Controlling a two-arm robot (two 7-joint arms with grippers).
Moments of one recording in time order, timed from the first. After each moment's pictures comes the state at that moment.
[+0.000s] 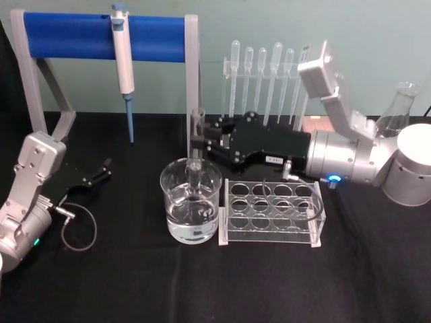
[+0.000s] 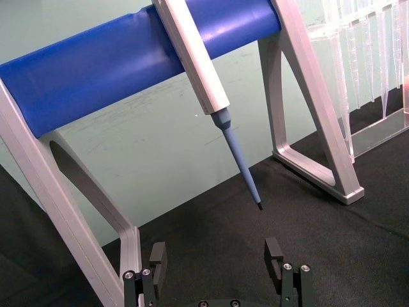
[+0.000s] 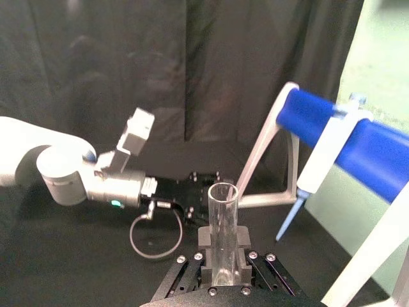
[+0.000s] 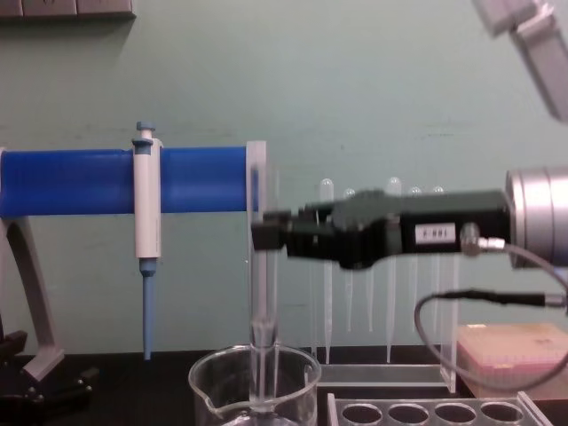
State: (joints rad) left arm -0.20 0.60 0.45 -1.41 -0.25 -0.12 0.03; right arm 0.61 0.51 -0.66 -1.46 0.54 0.06 0.76
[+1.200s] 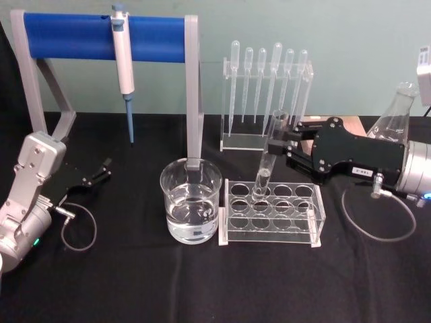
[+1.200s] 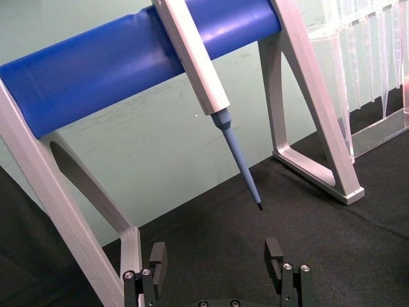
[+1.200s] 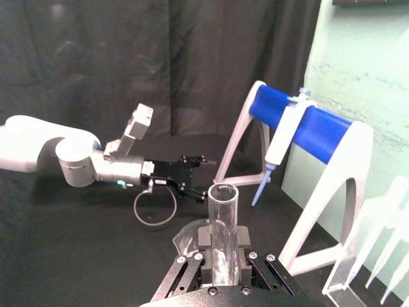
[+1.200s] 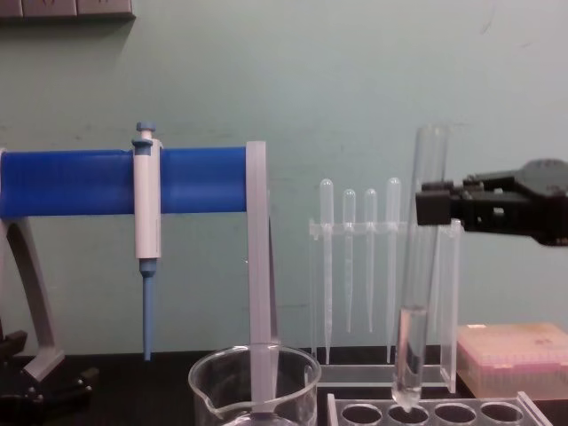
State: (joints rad) left arm -0.20 0.60 0.45 -1.41 -0.25 -0.12 0.03; right arm 0.42 0.80 -0.51 -1.70 0.69 0.05 0.75
